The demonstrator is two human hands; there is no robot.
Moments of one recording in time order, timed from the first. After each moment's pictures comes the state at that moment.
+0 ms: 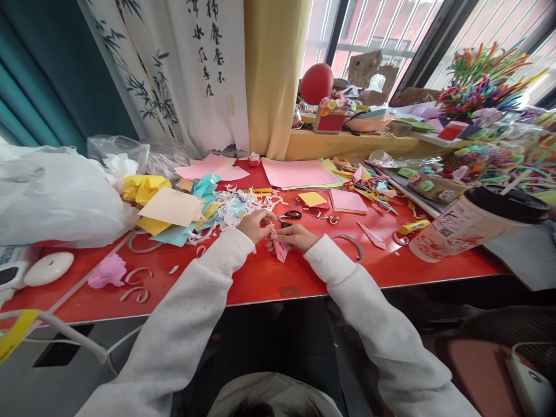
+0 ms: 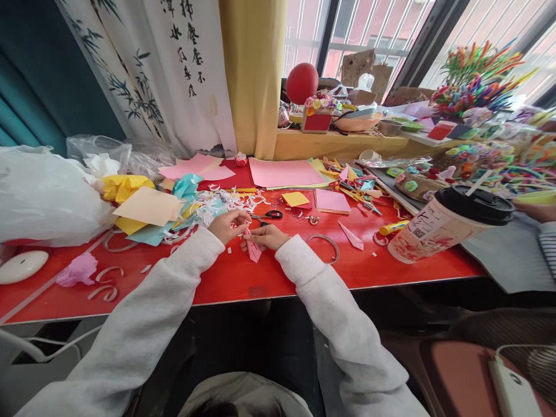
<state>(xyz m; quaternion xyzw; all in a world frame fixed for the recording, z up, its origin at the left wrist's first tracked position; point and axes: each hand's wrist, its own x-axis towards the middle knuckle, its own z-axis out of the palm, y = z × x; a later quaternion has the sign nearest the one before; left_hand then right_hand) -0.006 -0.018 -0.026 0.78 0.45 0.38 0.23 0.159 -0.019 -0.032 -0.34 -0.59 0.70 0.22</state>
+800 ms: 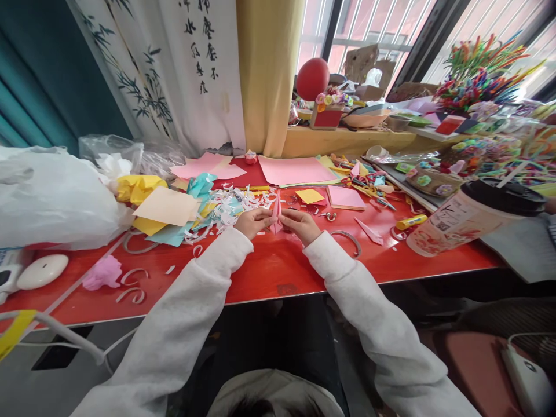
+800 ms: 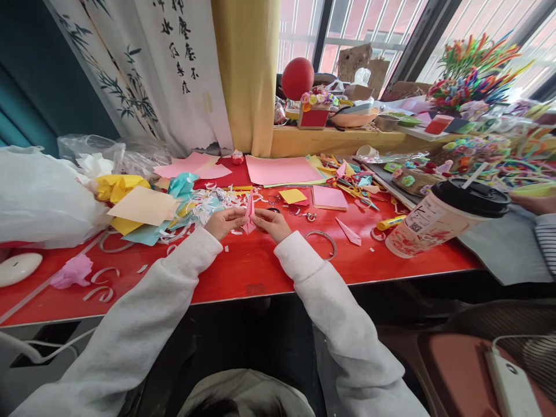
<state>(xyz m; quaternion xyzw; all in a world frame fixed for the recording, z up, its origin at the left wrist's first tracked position) 0.003 -0.021 -0.017 0.59 0.42 0.45 0.53 0.160 -0.012 -0.031 -0.33 -0.56 0.60 0.46</state>
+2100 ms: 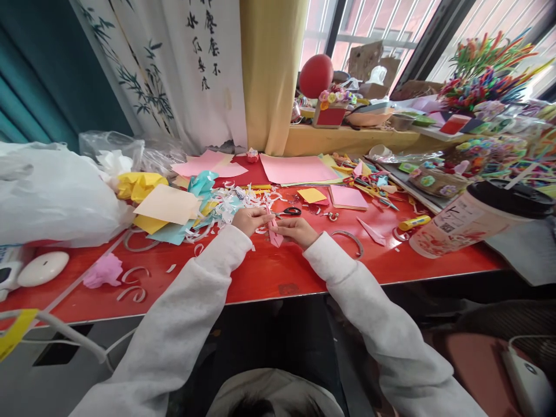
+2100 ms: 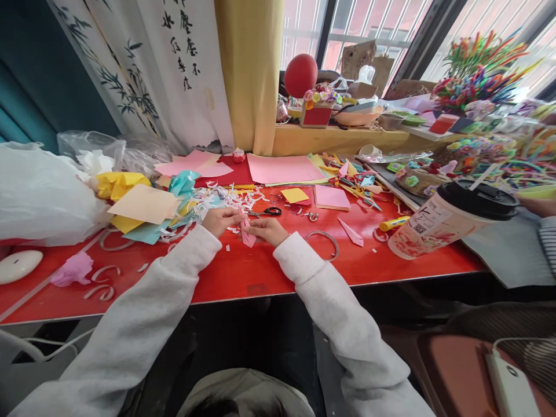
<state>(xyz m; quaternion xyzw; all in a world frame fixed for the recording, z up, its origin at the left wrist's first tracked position) -0.007 -0.019 -0.013 0.66 0.48 0.44 0.37 0.154 -0.024 -0.025 -0.33 -0.56 0.69 0.31</state>
